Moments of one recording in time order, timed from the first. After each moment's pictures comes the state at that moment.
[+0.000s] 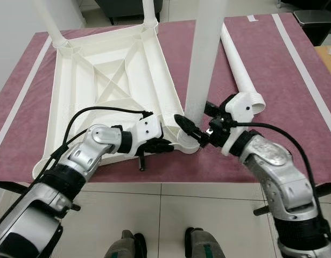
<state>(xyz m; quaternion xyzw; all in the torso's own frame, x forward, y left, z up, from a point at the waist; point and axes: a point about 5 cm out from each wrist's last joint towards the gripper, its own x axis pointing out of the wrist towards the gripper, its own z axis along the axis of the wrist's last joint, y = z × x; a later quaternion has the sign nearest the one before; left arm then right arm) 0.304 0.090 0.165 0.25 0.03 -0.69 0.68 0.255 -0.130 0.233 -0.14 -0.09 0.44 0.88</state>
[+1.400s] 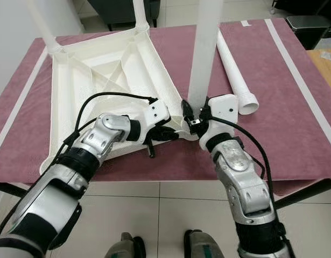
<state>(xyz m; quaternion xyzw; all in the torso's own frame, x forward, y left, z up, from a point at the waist) 0.345 0.033 0.179 0.20 0.06 -0.65 0.74 0.287 -0.109 0.212 -0.03 -0.07 0.00 1.00</state>
